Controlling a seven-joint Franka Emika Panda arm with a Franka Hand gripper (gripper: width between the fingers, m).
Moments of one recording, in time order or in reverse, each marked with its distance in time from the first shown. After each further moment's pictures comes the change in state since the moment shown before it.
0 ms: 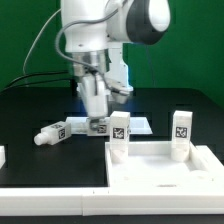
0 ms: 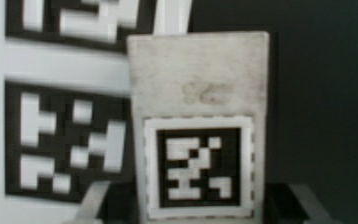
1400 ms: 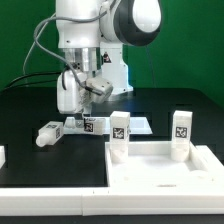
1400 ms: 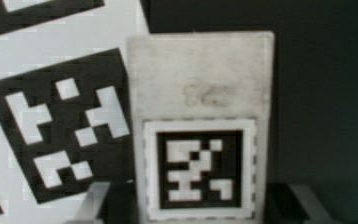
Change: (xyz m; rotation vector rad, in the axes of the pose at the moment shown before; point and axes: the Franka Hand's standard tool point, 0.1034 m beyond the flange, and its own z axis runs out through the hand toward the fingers) arm 0.005 0.007 -0.005 0.066 0.021 0.397
